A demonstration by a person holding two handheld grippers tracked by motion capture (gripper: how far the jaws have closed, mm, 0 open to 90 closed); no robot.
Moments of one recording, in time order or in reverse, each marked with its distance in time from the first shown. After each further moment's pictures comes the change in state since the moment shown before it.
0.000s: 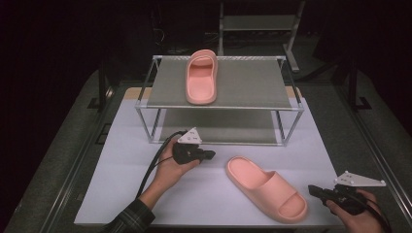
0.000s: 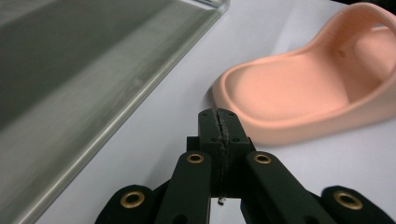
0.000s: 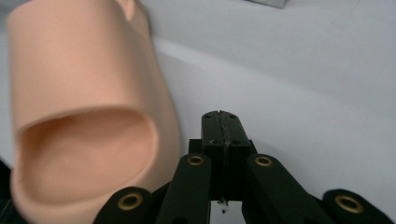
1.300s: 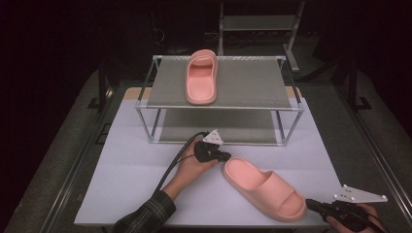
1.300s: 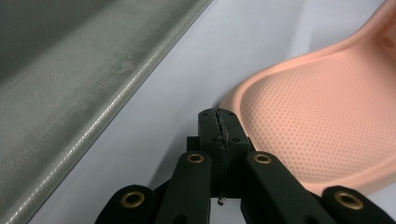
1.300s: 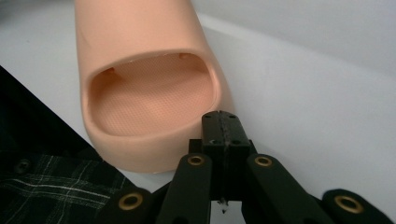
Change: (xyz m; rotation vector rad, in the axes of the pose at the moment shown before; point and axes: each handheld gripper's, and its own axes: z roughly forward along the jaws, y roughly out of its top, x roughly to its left) left arm 0.004 0.001 0.060 0.069 -0.028 0.010; right arm 0.021 -0.020 -0.012 0.016 0.062 -0.050
